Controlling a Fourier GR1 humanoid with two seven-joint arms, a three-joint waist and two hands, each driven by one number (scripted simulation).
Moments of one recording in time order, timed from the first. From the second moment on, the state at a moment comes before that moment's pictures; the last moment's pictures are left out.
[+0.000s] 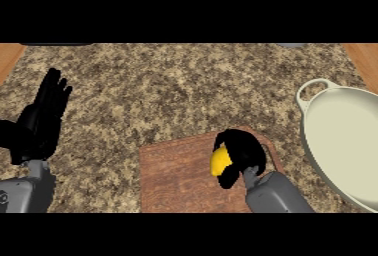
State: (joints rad) left arm -0.19 0.23 0.09 -1.63 0.10 0.15 0.22; right arm -0.32 -0.09 0.48 -1.42 0.70 0.28 0.71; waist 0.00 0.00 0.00
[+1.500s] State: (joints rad) left arm -0.12 0.26 0.16 -1.67 0.13 0.14 0.22; right arm 0.41 -0.68 0.62 -2.36 0.87 -0.35 0.20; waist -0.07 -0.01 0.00
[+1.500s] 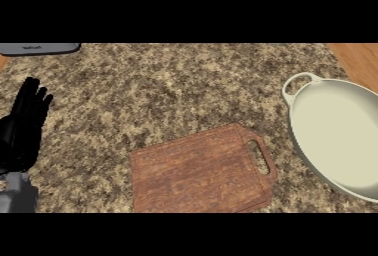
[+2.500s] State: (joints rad) left arm -0.18 0.23 0.11 -1.65 0.11 0.13 0.22; right arm 0.37 -0.77 0.12 -2.19 0.36 -0.42 0.05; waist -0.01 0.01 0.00
